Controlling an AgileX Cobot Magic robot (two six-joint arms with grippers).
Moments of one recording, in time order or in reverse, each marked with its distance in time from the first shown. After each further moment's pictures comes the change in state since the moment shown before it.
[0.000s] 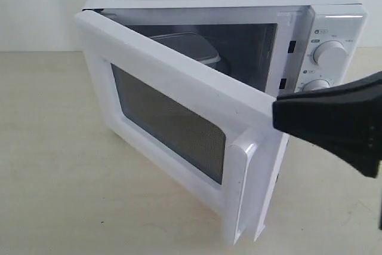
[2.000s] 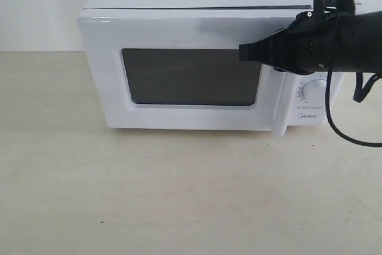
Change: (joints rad) left arm 0.000 -0.202 0.243 0.184 0.082 -0.222; right arm 0.004 0.731 -0.311 0.286 -0.633 -0.188
